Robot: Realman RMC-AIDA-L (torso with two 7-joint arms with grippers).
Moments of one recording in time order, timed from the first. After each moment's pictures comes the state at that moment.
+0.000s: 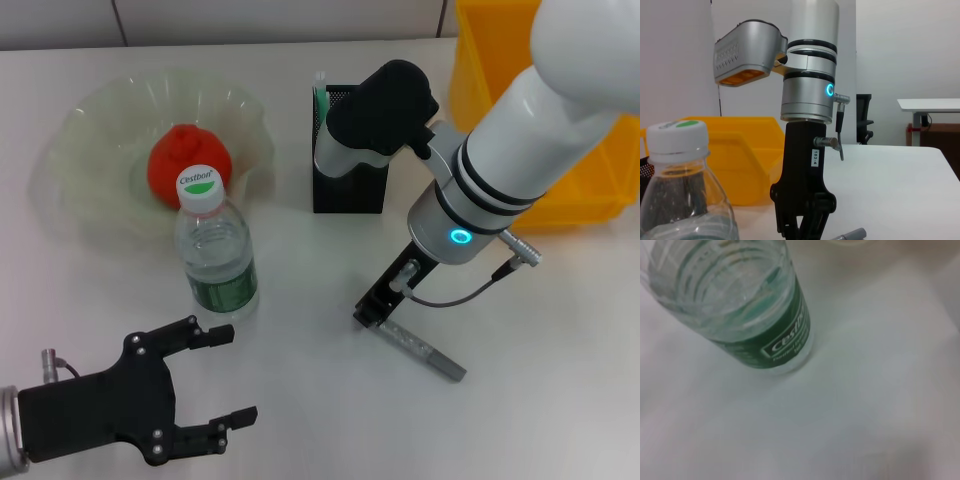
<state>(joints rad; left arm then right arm) -0.23 -2.06 0.88 0.46 1.82 1.71 -0.68 0.85 2.09 -1.83 -0.99 -2.37 -1.29 2.84</state>
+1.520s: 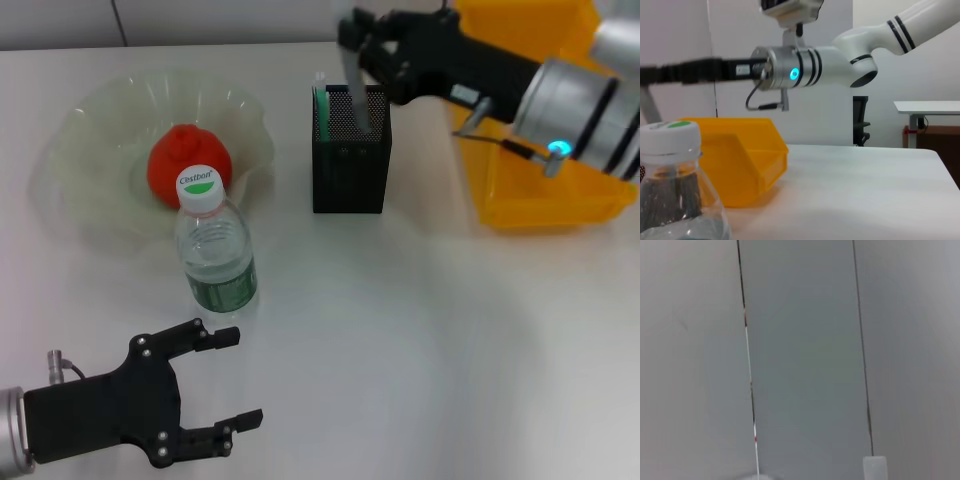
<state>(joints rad) -0.24 -2.06 0.89 0.46 1.82 1.71 -0.68 0.61 2.09 -1.34 -0.55 -1.05 -1.08 1.05</state>
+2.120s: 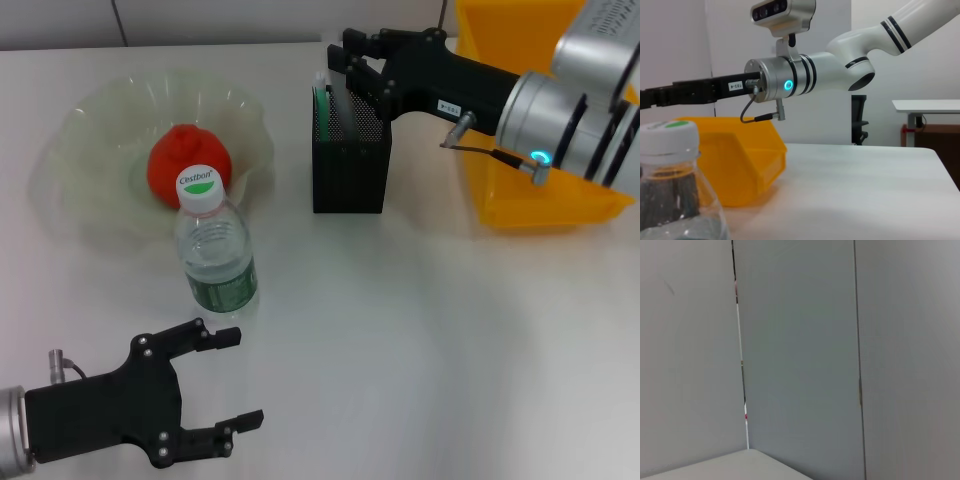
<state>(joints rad) -0.24 -2.06 0.89 0.46 1.82 1.71 -0.68 0.65 2.09 -1.34 -0.45 -1.03 -1.04 0.98</state>
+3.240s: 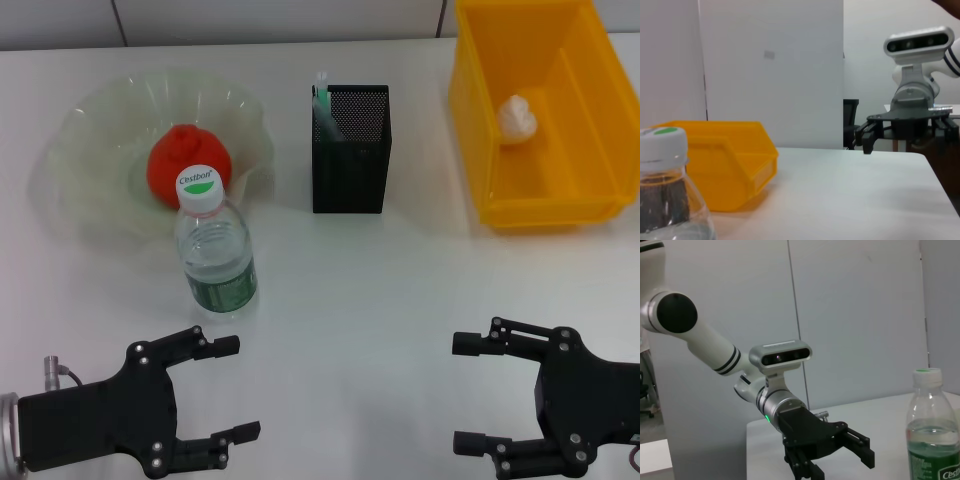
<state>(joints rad) -0.23 -2.06 0.89 0.47 1.83 1.74 -0.69 0.14 2.08 -1.10 -0.76 -1.66 -1.82 1.02</state>
